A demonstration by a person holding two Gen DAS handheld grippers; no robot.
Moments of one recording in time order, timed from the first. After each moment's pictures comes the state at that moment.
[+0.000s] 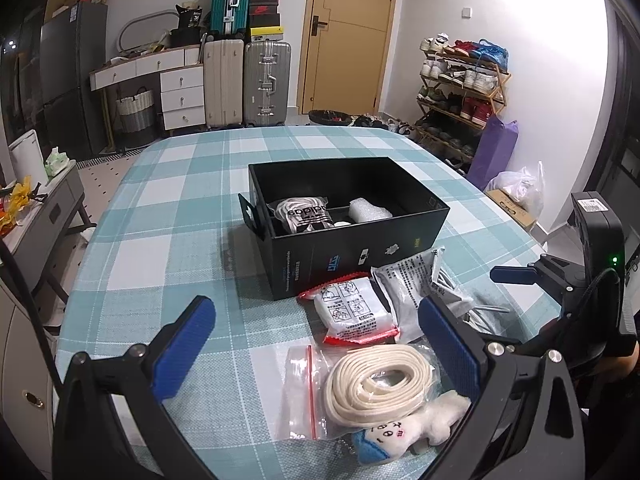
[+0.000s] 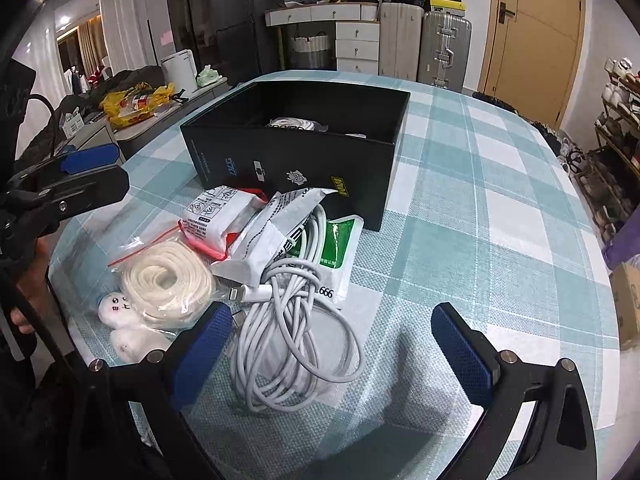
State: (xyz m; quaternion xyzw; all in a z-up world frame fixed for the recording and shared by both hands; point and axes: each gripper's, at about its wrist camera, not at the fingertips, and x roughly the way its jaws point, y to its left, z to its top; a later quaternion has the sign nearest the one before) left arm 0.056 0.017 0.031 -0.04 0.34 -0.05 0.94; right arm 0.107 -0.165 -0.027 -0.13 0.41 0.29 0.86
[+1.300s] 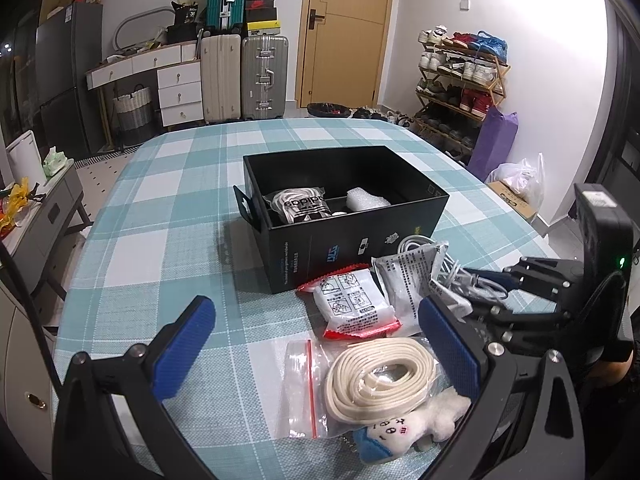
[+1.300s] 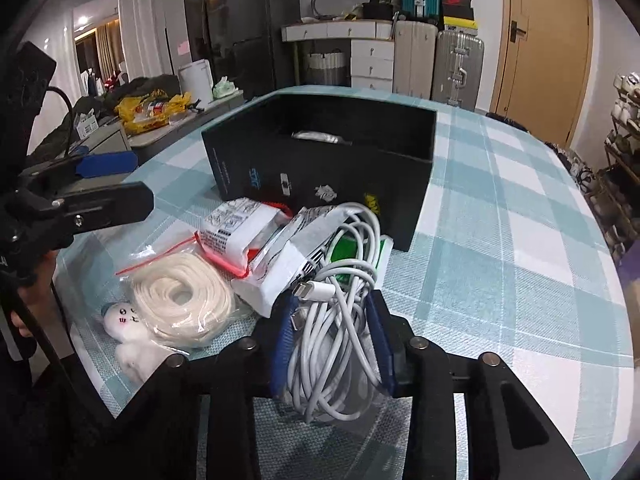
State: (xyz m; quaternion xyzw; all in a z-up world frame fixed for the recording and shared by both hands) left arm 0.058 0.014 0.026 -0.04 0.35 -0.05 0.93; right arm 0.106 -0.154 -0.029 -0.12 0.36 0.31 0.87
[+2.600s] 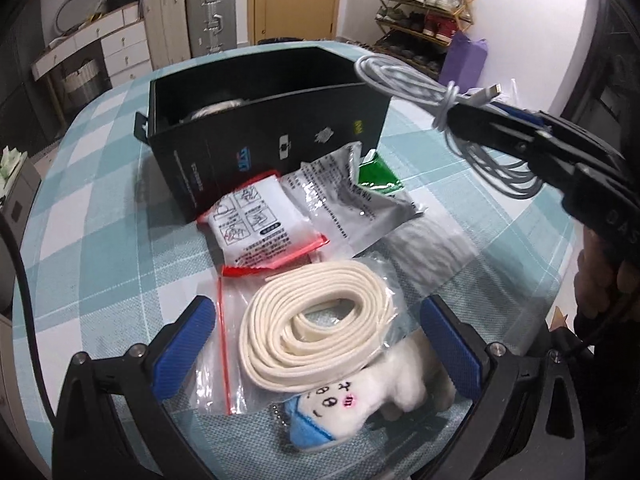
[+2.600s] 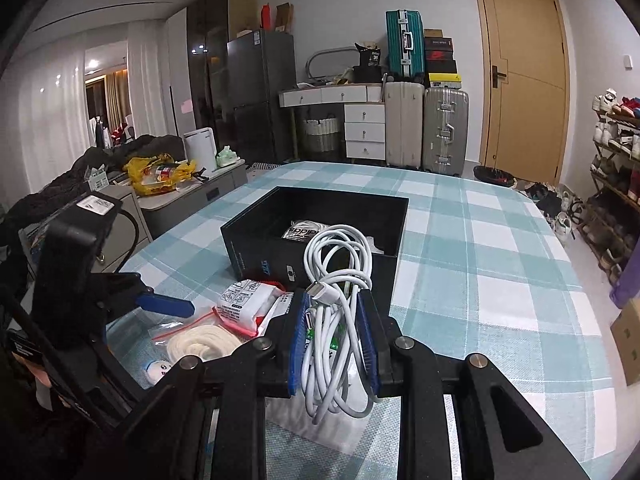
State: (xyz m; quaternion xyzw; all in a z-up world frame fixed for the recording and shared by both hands) left arm 0.063 -0.035 -0.017 0.01 0.46 -0.12 0.88; right arm 0.085 -0.176 0.022 -0.08 0.27 0.32 0.90
